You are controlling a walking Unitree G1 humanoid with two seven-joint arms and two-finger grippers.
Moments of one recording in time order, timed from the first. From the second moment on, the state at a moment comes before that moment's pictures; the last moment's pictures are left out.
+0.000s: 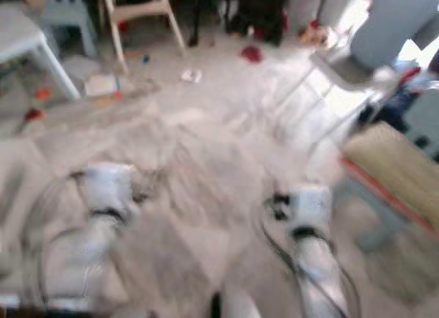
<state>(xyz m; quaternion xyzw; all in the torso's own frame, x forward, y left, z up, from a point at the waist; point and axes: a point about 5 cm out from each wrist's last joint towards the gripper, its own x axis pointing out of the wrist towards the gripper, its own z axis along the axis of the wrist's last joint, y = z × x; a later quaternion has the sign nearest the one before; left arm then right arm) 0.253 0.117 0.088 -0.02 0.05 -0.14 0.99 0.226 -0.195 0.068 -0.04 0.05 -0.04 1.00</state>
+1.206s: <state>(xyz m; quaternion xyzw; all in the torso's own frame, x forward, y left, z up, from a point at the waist) 0.257 0.125 0.081 -0.02 0.06 -0.15 0.99 0.242 -0.178 0.070 -0.04 0.04 -0.02 1.00</state>
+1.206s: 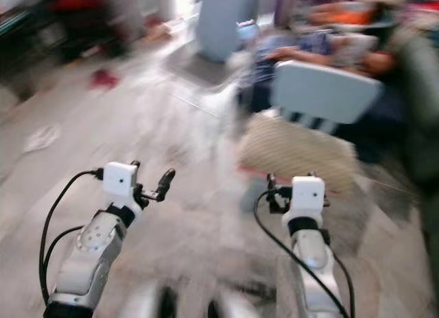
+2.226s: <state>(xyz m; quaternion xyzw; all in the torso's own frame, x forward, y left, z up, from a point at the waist) 0.258 0.125 0.073 -0.06 0.10 -0.12 0.99 0.256 -0.187 0.079 -0.05 0.03 -0.02 1.00</state>
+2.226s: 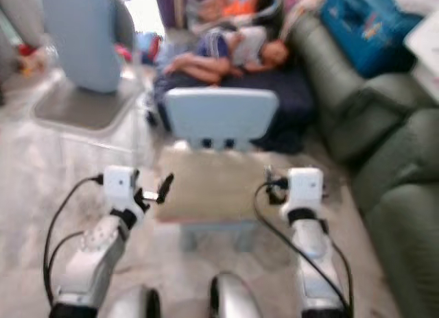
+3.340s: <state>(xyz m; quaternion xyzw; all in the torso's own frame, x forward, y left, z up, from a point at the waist) 0.264 0.142 0.074 -0.06 0.10 -0.07 0.99 0.265 -0.172 0.073 -0.06 0.04 0.00 1.00</state>
